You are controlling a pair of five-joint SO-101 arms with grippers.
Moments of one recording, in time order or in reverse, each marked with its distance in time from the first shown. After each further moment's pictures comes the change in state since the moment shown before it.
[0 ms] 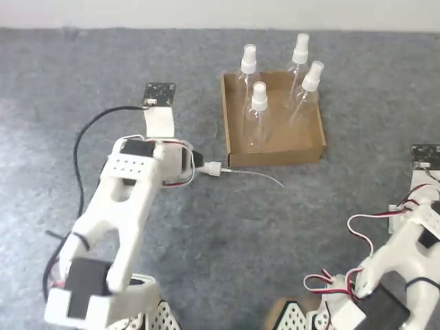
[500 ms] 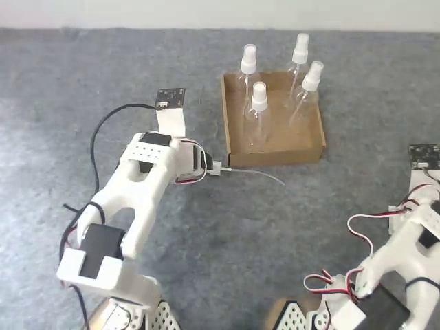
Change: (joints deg) left arm 2.5 14.4 -6.2 -1.7 5.4; right arm 0.0 0.0 0.0 0.0 1.7
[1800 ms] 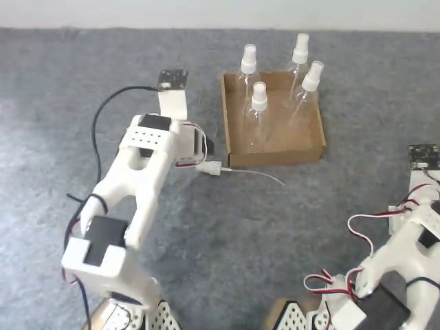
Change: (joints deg) left arm -0.4 4.1 -12.0 6.2 -2.9; right arm 0.0 0.2 0.0 0.0 0.2
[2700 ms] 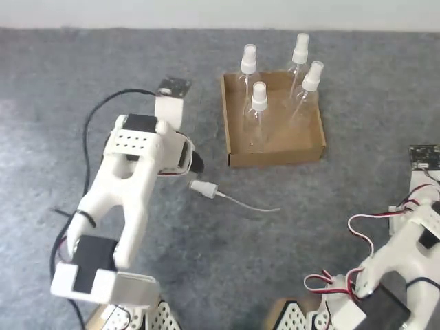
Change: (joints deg) left arm -2.3 -9.8 1.8 13.9 -12.7; right arm 0.3 0.0 0.0 0.0 0.1
